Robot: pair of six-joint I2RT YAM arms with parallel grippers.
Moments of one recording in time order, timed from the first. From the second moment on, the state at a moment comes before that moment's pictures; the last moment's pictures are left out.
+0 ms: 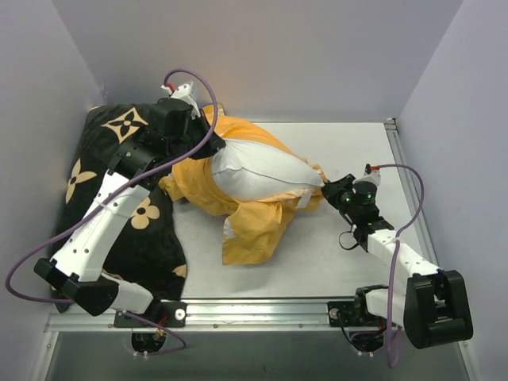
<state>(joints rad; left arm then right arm) -0.56 1.39 1.75 -0.80 -0.07 -0.63 0.15 1.16 0.45 0.32 -0.04 0.81</state>
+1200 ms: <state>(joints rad) -0.47 1.49 1.76 -0.52 -0.03 -0.73 0.41 0.96 0.70 -0.23 0.03 0.72</state>
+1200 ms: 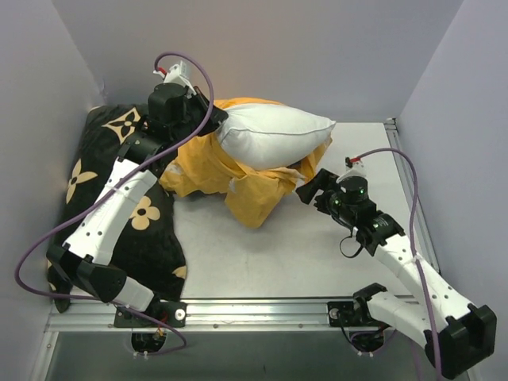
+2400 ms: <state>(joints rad) -0.71 1.67 1.90 -0.57 -0.15 -0.65 1.02 1.23 0.89 0.05 0.37 0.31</state>
